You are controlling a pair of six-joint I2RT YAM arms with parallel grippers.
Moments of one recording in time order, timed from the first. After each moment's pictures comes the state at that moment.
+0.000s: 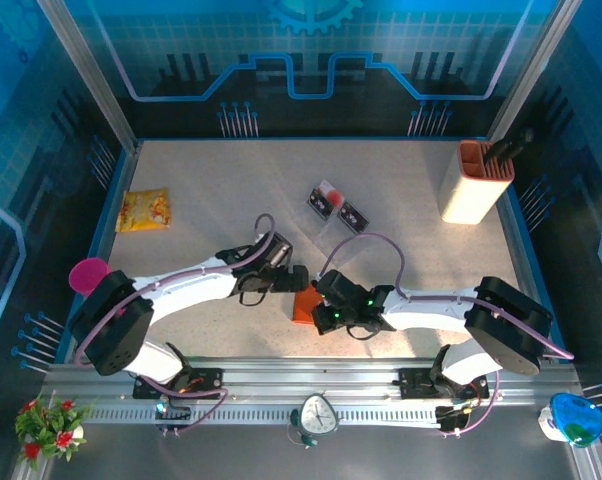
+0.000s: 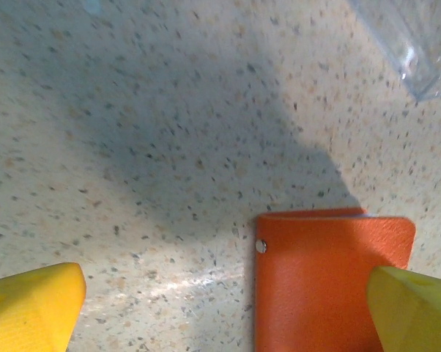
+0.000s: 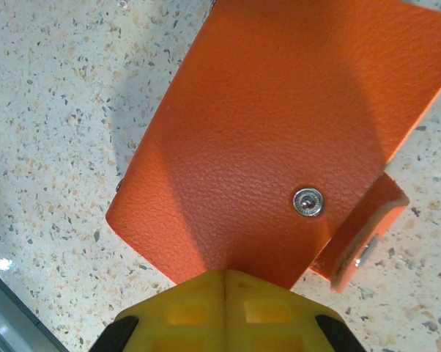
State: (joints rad) left arm -0.73 1.48 0.82 -0.43 -0.02 -0.74; right arm 1.01 1.45 0.62 -0.16 -0.05 0.66
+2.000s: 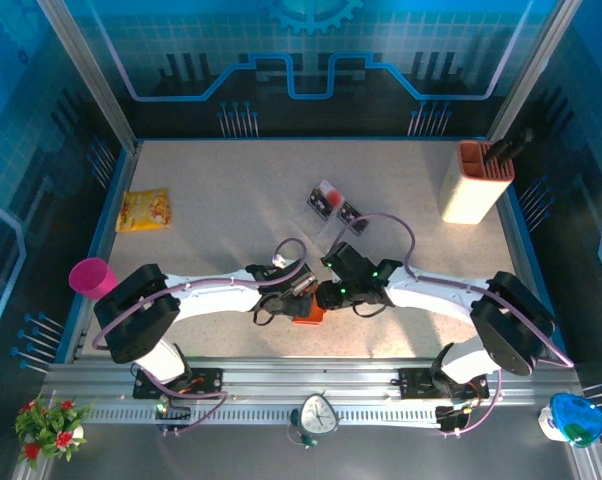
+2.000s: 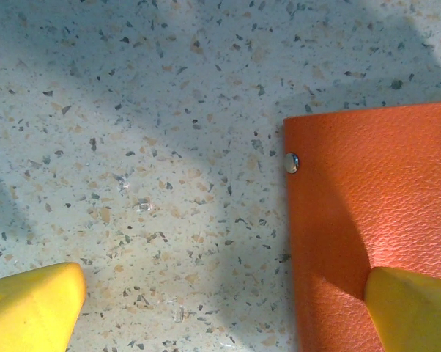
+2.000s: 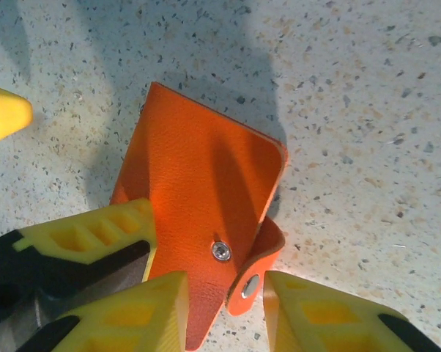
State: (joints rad) left arm -0.93 1.60 0.85 -0.54 -0.23 -0.80; right arm 0.84 1.46 0.77 -0.39 -0.13 0.61
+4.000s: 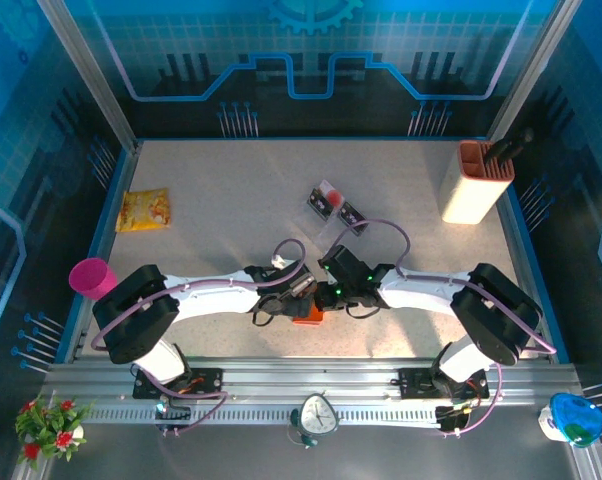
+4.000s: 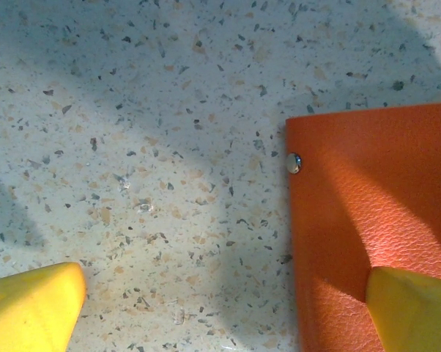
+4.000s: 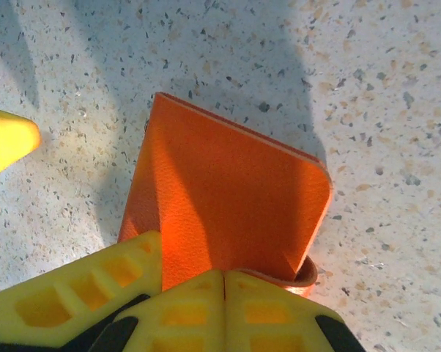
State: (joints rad) left arm -0.93 1.60 0.83 -0.52 -0.23 -0.80; right arm 0.84 1.55 0.72 -0.20 -0.20 0.71
